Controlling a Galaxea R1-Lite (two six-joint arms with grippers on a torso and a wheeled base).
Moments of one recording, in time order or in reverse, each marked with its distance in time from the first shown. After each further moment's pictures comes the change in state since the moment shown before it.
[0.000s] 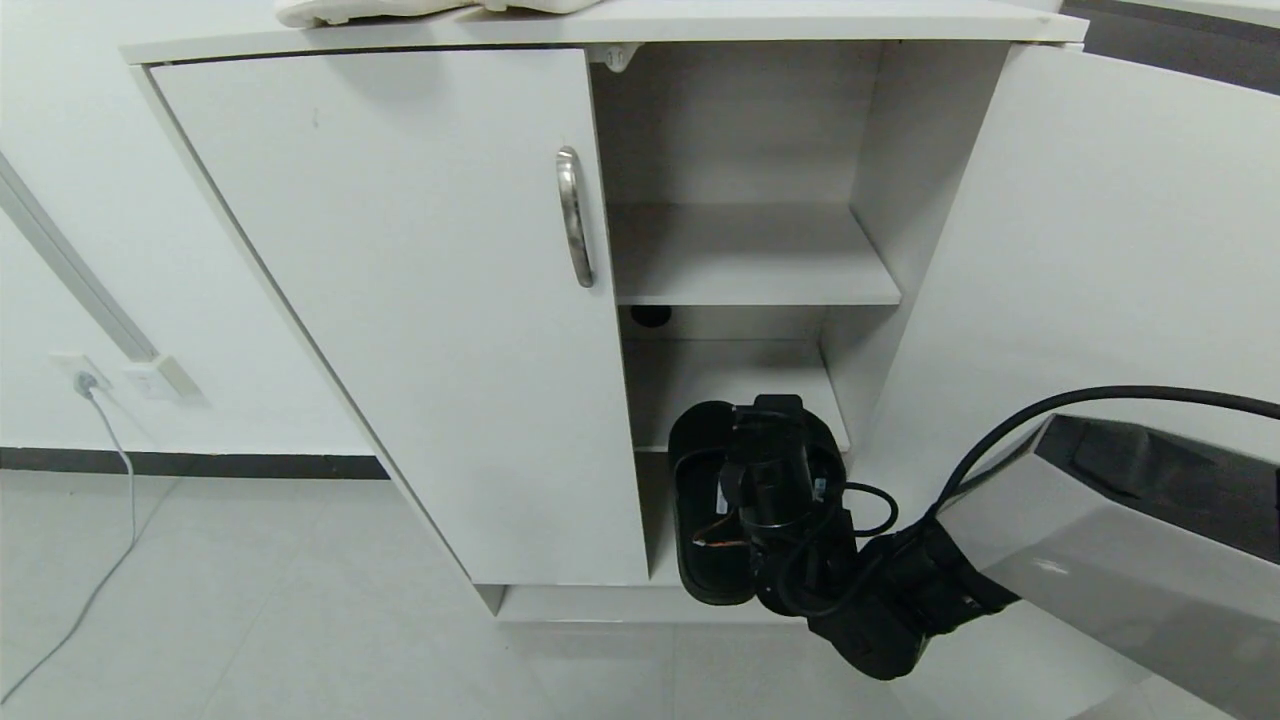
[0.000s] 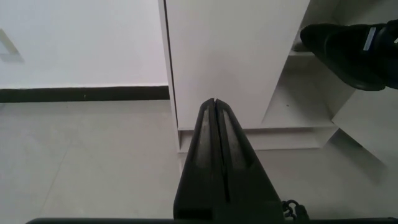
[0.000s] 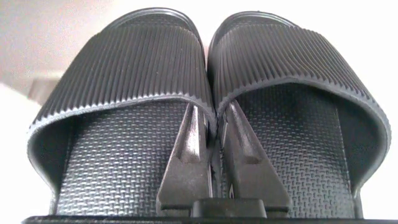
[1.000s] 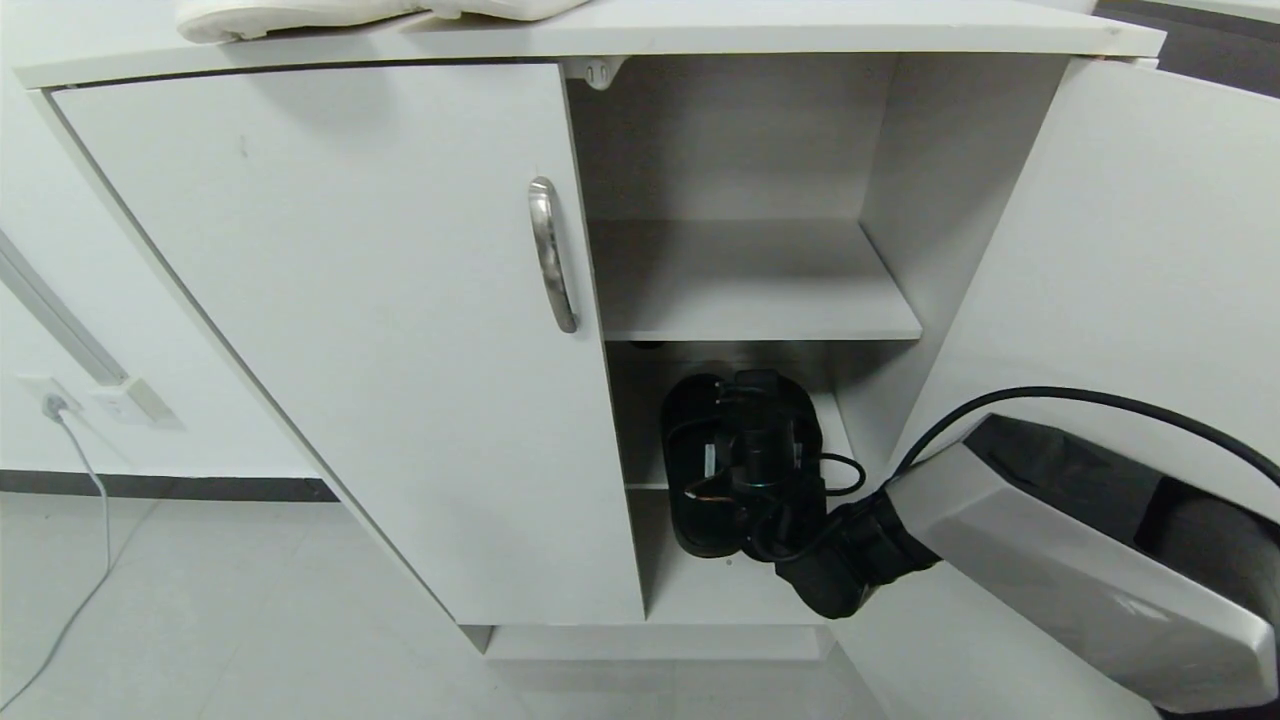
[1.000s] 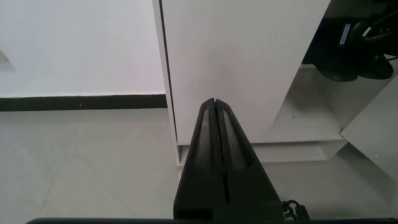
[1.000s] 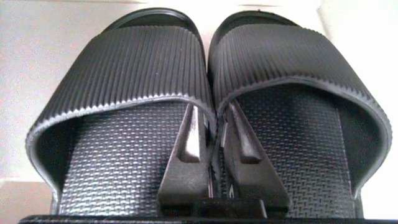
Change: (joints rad) left arm 0.000 0.000 0.000 0.000 0.002 -0.002; right arm -0.071 0.157 -0.260 -0.029 0.082 -0.133
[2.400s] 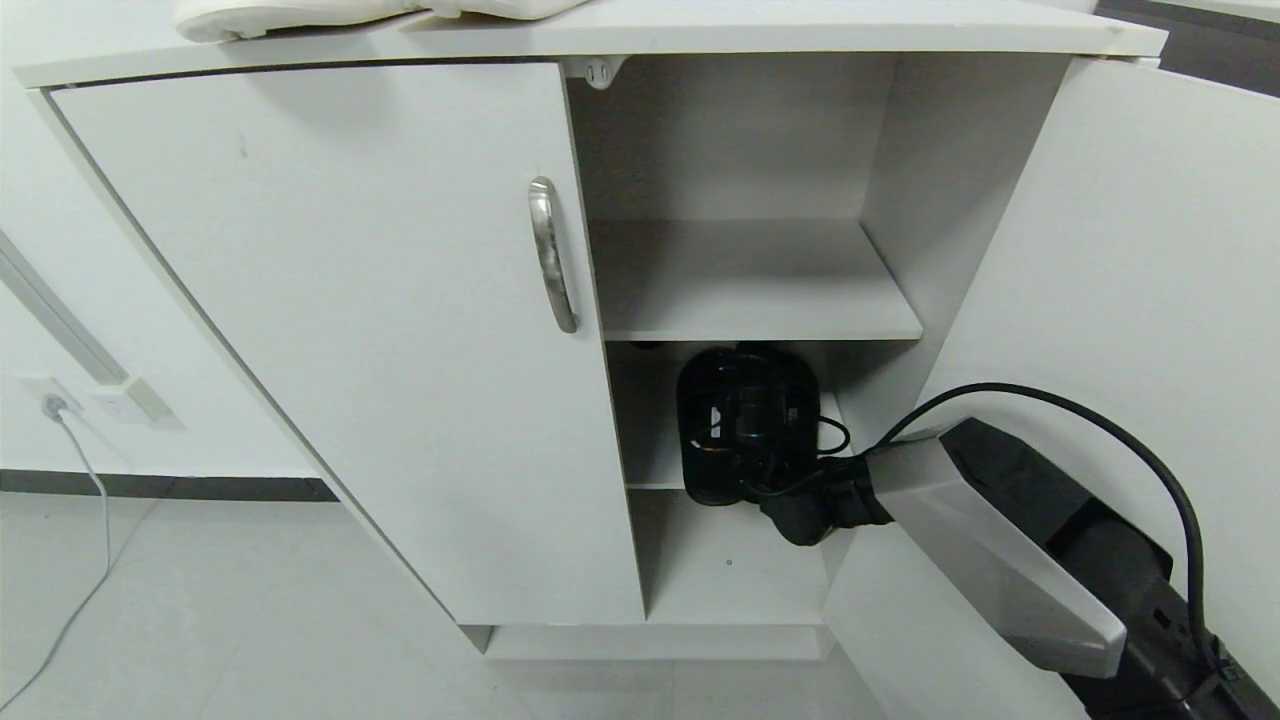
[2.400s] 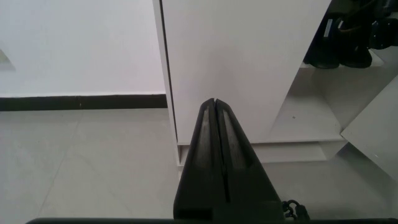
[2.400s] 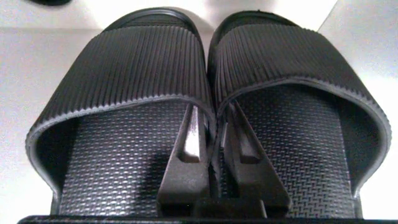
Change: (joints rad) left arm 0.000 0.000 0.000 0.000 0.001 0.000; right arm -0.098 0.192 -0.444 0.221 0.019 -0.038
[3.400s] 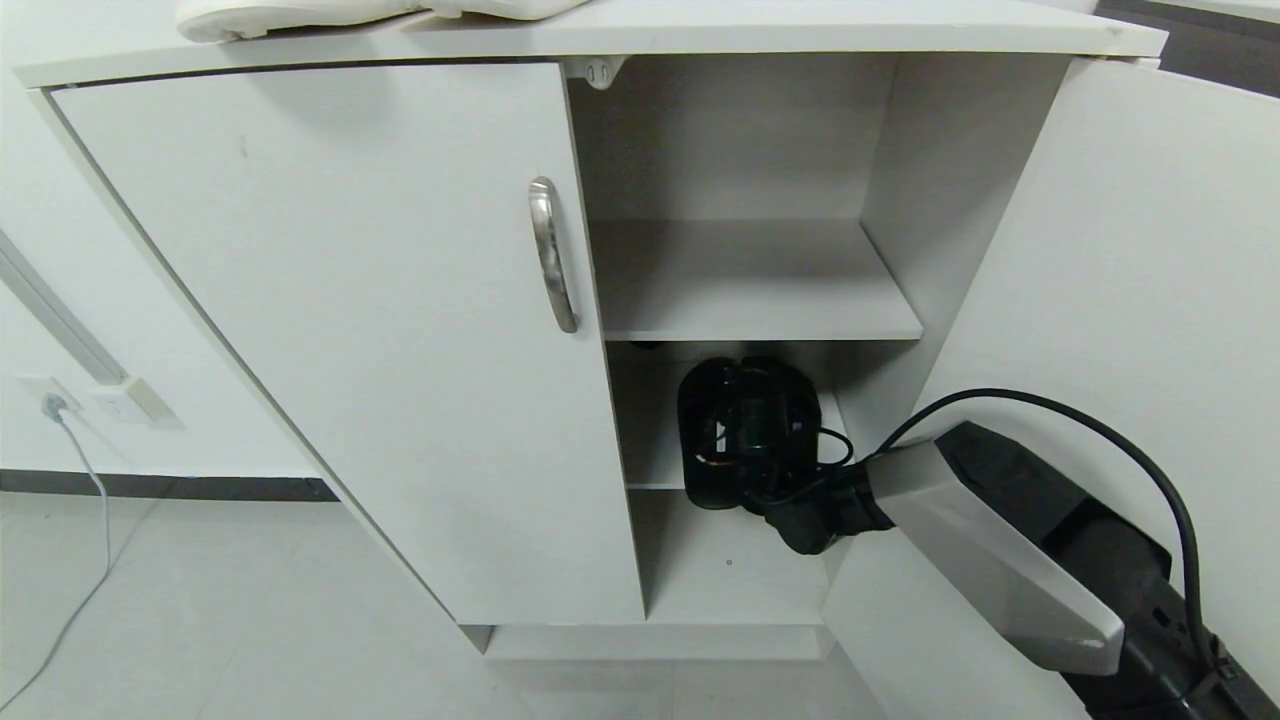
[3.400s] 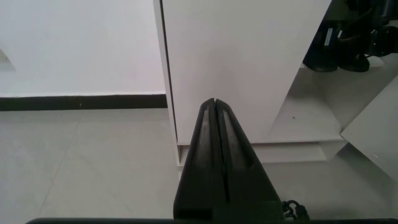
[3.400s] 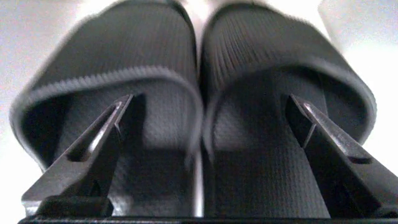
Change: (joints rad) left arm 0.000 0.000 0.000 0.000 0.000 0.000; right arm -0.004 -0.003 0.061 0.014 -0.001 0.038
